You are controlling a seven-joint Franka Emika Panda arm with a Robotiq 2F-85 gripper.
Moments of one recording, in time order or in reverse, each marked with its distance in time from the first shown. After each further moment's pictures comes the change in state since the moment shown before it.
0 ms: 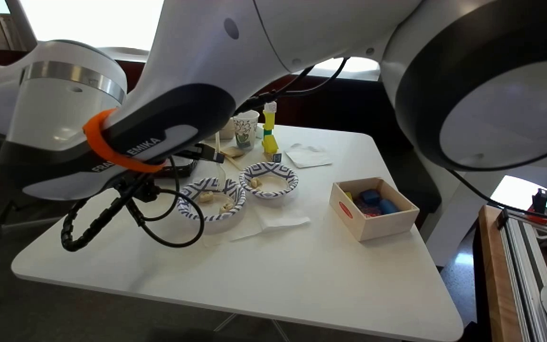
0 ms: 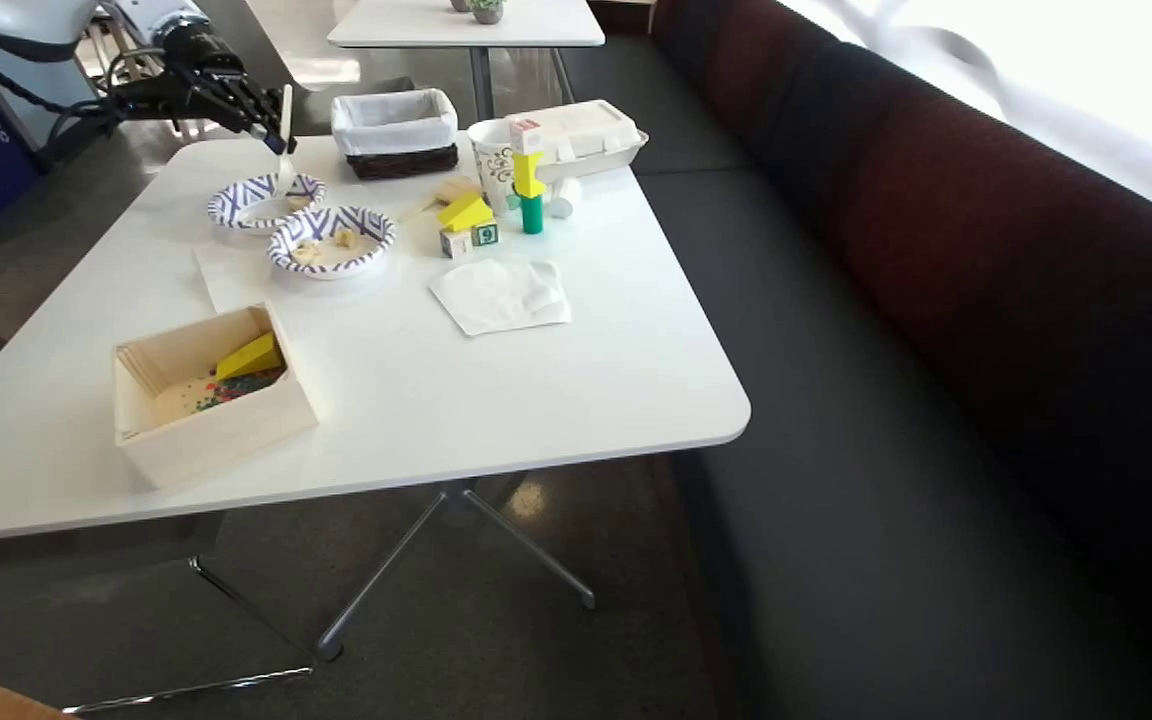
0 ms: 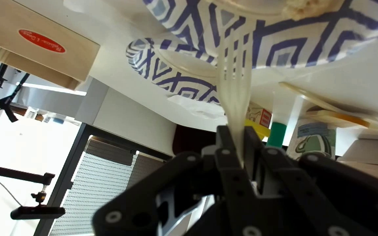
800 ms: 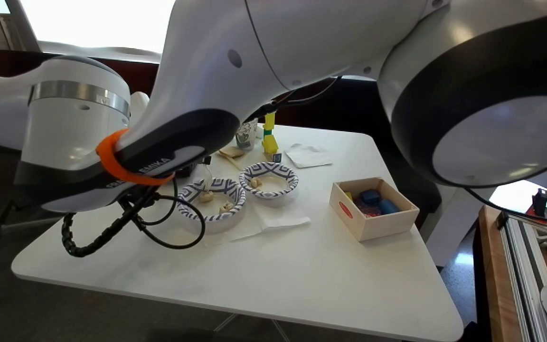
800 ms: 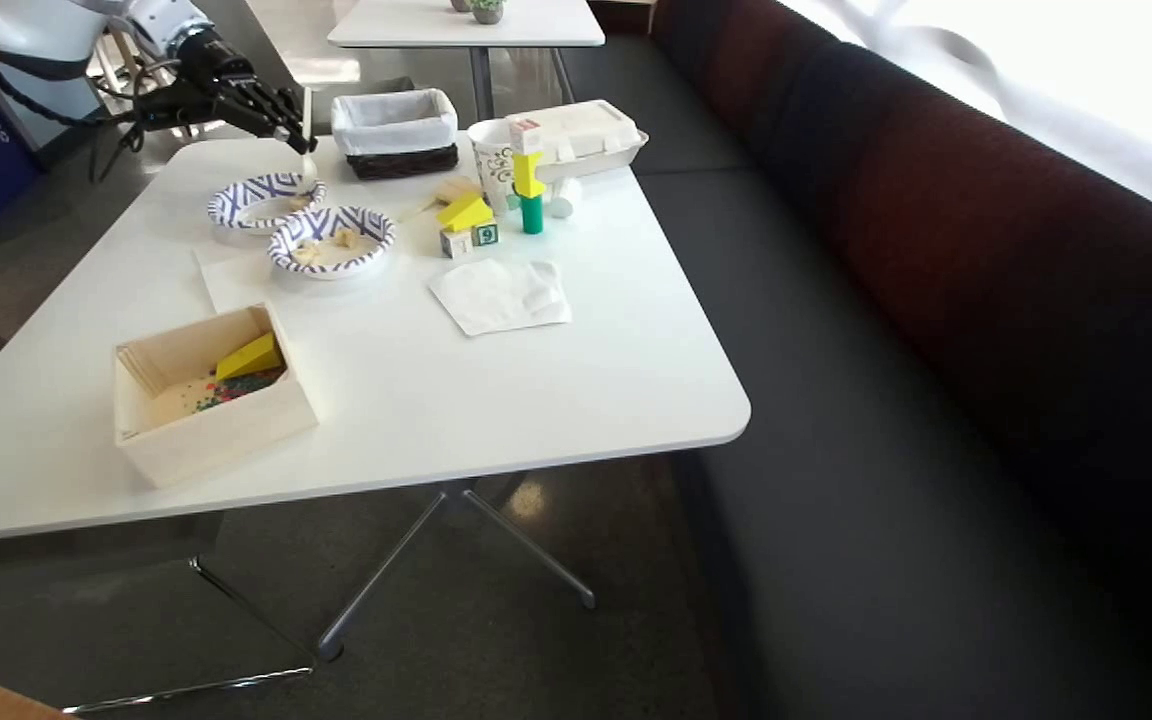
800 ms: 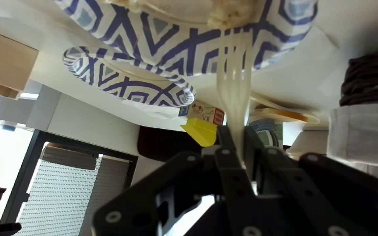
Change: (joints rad) arm 0.006 0.040 -0.028 0.026 -0.033 0.143 0.002
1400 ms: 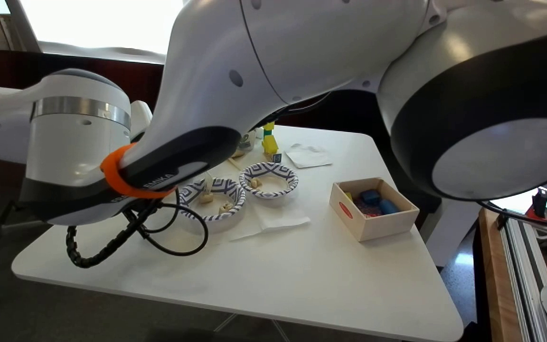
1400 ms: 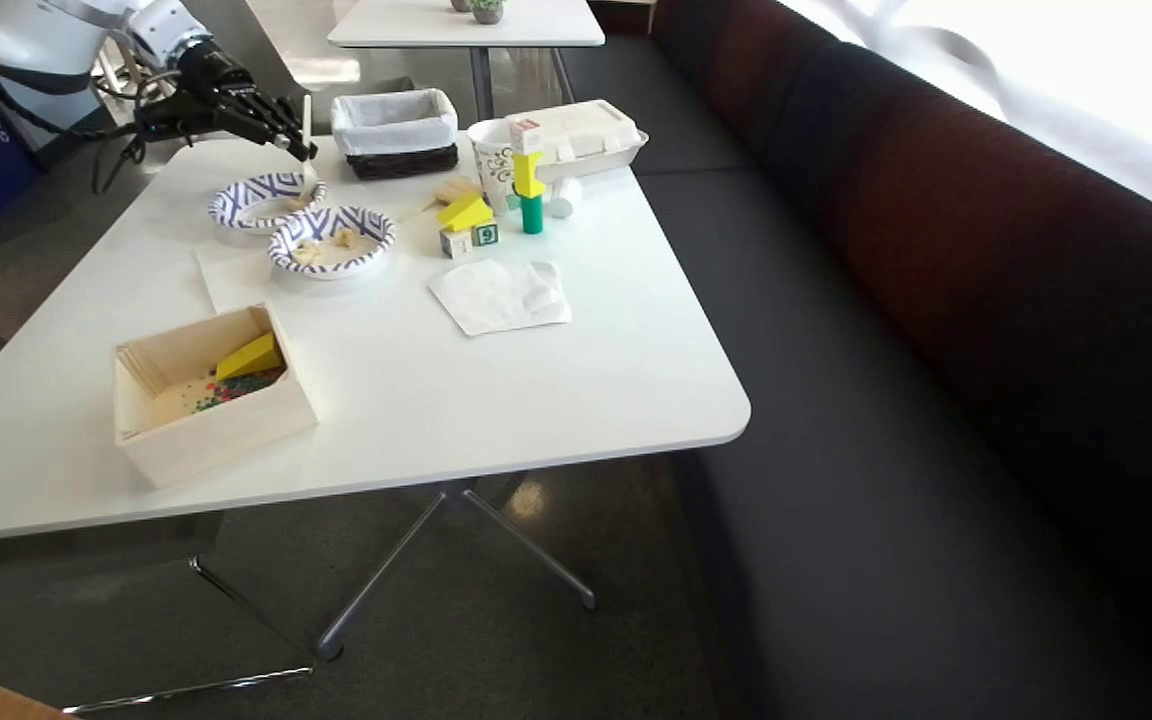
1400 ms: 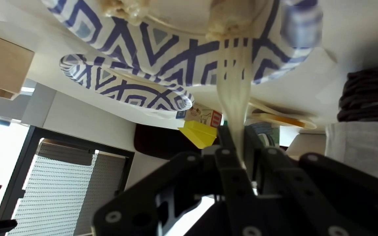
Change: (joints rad) arm 0.010 0.028 -0.008 0.014 -0.009 0.004 -0.003
